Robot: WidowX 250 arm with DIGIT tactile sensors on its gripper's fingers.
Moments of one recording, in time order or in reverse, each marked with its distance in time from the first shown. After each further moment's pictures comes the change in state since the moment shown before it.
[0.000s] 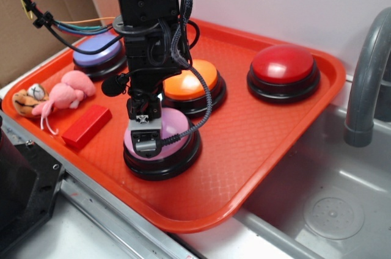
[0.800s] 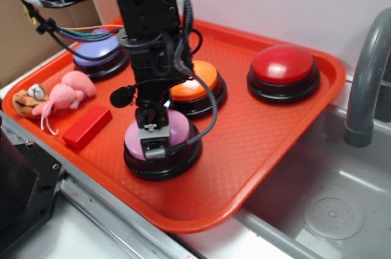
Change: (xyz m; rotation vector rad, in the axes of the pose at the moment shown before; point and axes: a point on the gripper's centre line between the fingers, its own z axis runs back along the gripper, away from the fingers) arm 0.009 0.001 -0.015 0.003 -0.043 -0.003
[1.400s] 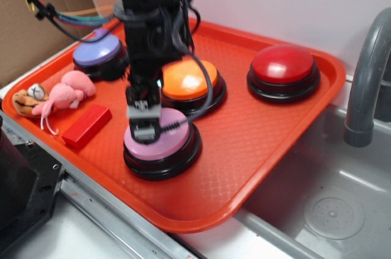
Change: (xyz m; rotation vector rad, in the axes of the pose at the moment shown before) arm -0.008 0.001 0.039 0.035 0.062 0.006
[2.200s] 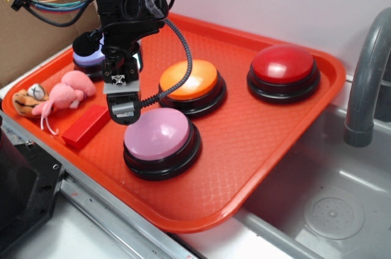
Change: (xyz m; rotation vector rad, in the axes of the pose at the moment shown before) arm -0.016 0.001 0.019 -0.042 -0.018 0.059
